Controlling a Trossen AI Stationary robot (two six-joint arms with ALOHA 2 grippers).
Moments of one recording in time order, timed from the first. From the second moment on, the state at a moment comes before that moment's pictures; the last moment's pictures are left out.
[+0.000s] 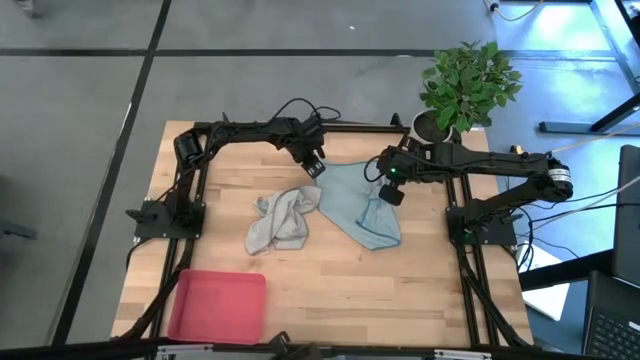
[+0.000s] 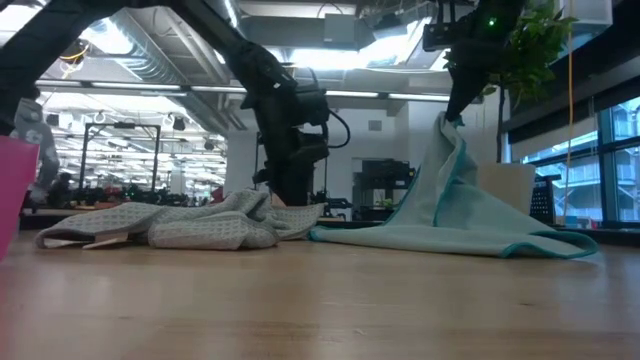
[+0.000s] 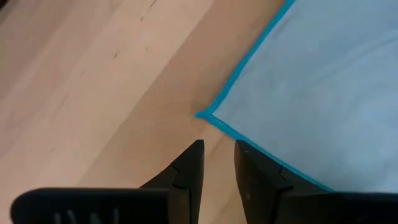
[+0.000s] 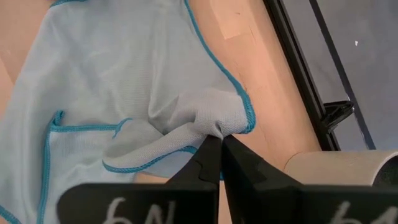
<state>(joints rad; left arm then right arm) 0.52 2.02 1.46 -0.65 0.08 -0.16 -0.15 1.31 1.16 -0.99 0.40 0.12</state>
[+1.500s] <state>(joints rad) 0.30 2.02 1.51 -0.80 0.12 -0.02 -0.01 1.31 1.16 -1.22 0.22 0.37</state>
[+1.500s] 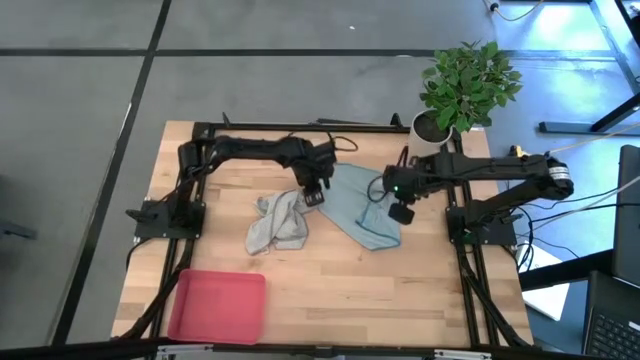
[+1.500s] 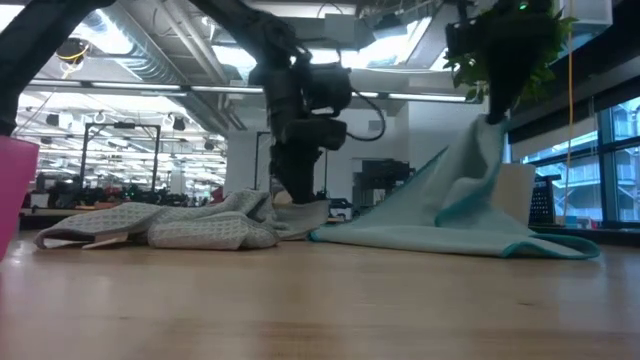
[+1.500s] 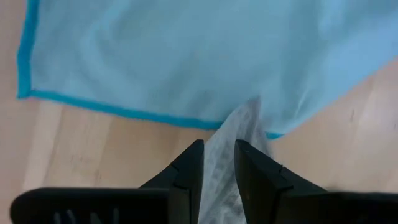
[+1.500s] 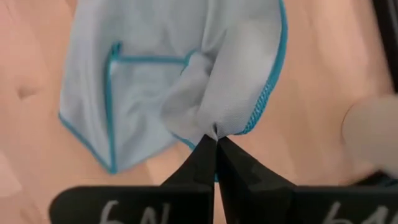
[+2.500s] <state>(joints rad) 0.20 2.02 1.61 -0.68 -0.04 0.06 0.45 1.31 1.16 -1.34 0.19 0.73</state>
